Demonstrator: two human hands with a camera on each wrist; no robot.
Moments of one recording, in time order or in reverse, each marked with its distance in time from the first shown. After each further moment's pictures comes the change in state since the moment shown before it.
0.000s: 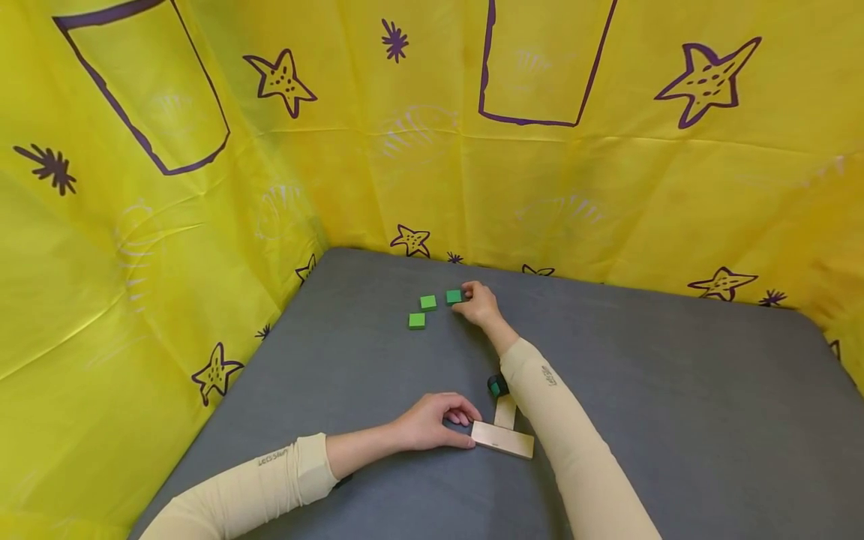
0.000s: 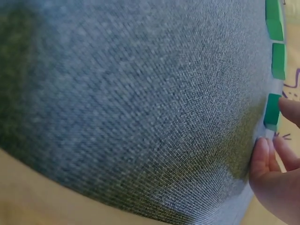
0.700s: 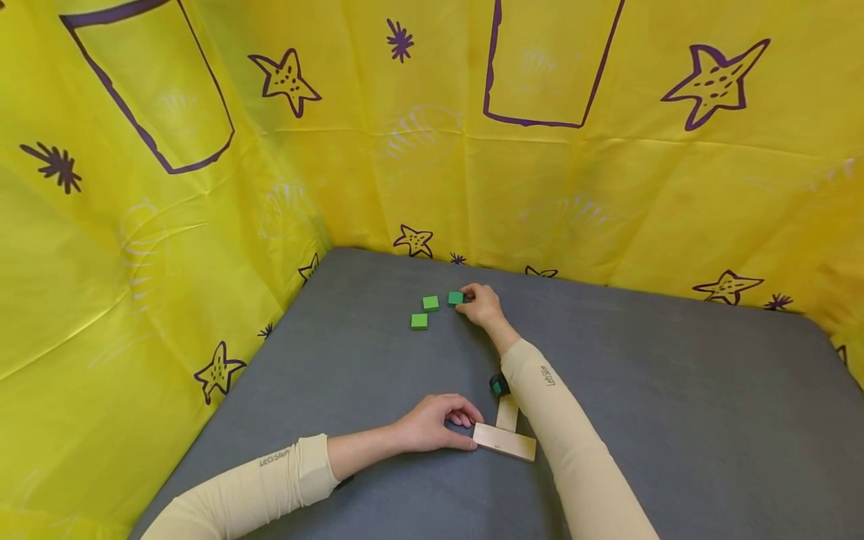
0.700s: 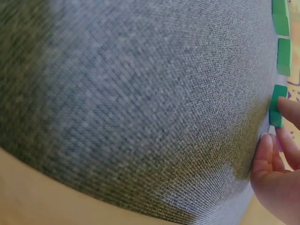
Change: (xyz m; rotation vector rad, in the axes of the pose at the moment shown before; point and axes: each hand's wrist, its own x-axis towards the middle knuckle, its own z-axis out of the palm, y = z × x) left_hand -0.001 0.002 -0.001 -0.006 0.002 -0.002; right_hand 0.007 0.007 0.001 -0.092 -0.011 -0.068
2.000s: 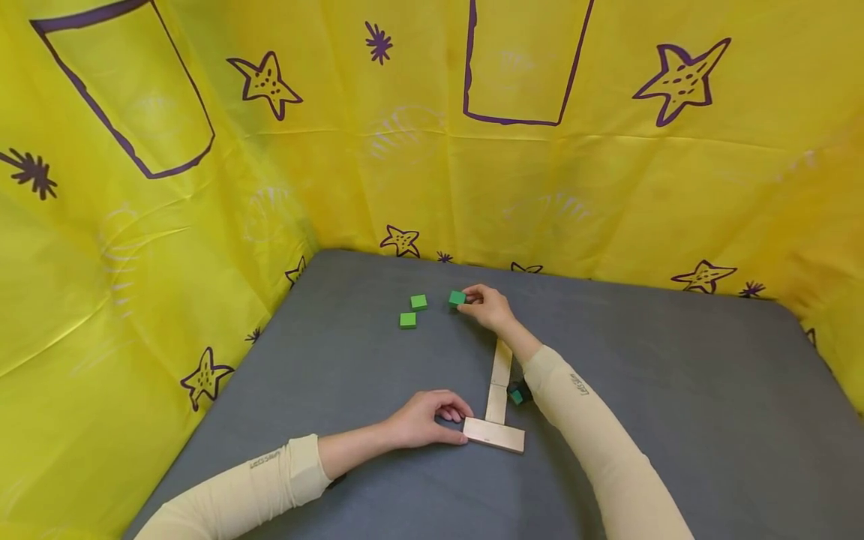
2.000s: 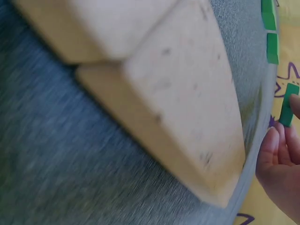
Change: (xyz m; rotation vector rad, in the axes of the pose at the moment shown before) left_hand 0.002 0.000 0.003 0.007 0.010 0.008; right_hand -0.034 0.017 -0.031 0.146 -0.019 0.003
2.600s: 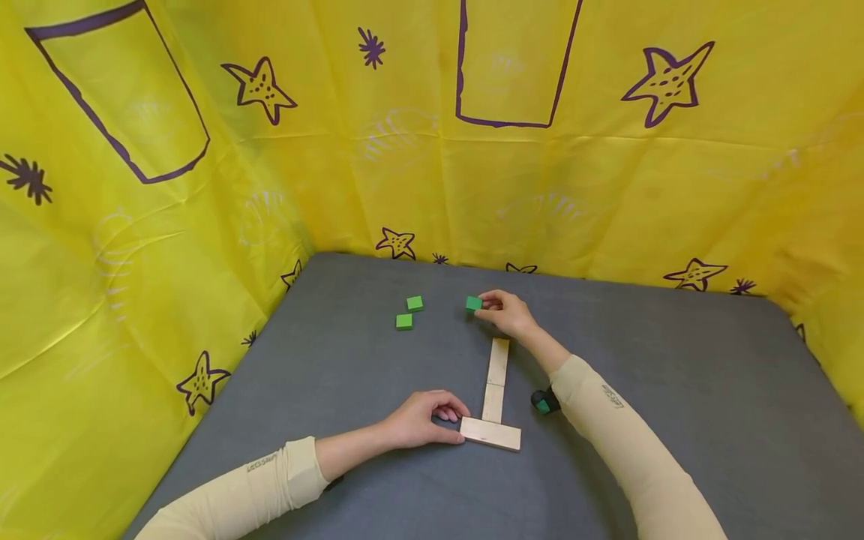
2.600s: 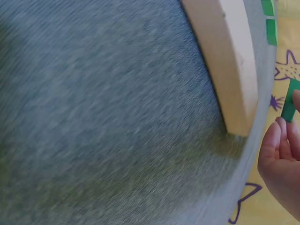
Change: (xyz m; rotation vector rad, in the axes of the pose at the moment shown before) left_hand 0.000 -0.002 0.002 0.007 0.013 -0.012; right_hand -0.026 0.018 -0.031 0.022 -0.012 -0.030
